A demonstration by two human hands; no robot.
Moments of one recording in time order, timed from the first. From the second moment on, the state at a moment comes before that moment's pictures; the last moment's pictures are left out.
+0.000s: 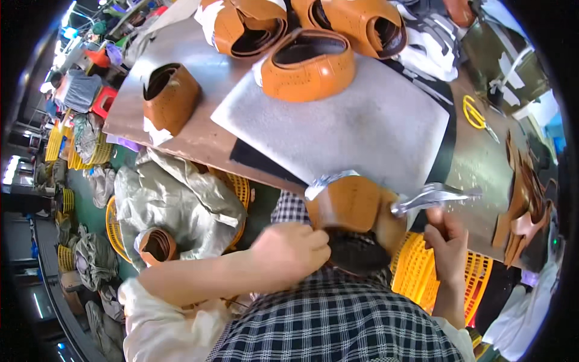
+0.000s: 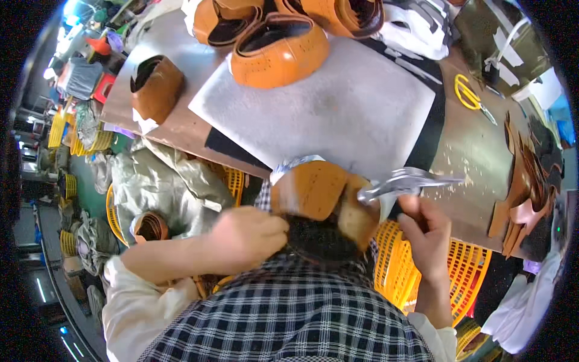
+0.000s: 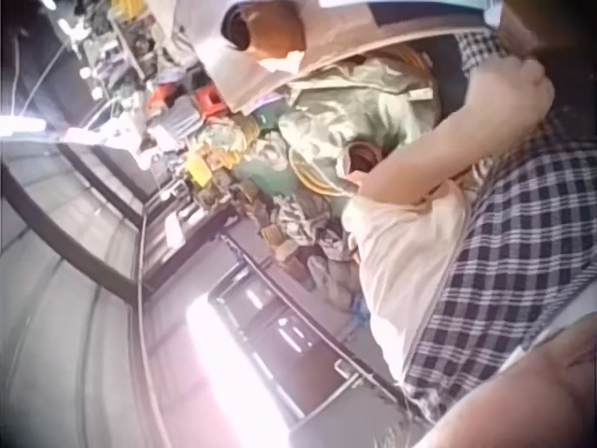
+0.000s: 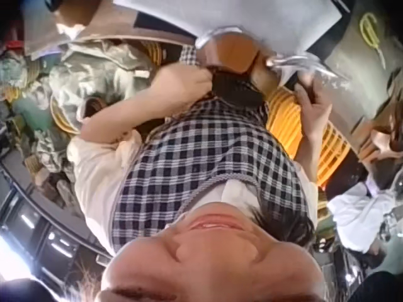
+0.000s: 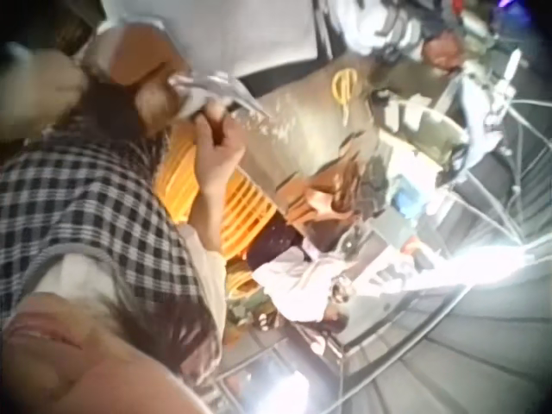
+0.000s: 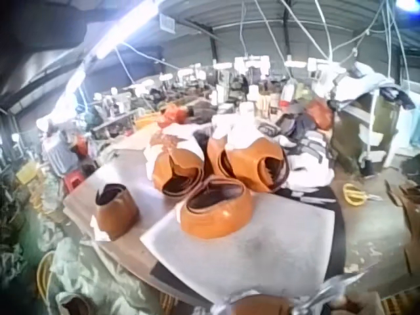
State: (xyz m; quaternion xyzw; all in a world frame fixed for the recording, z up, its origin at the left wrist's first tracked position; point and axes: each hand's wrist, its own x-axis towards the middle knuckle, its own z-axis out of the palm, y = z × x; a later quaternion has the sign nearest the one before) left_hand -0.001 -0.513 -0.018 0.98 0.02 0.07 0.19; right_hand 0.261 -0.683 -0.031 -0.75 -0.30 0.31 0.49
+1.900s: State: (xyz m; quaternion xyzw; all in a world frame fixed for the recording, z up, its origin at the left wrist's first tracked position) left_hand 0.063 -0.488 0.022 0.91 0.08 0.39 0.08; right_hand 0.304 -0.716 -0.064 -0.71 -0.14 0.17 0.67
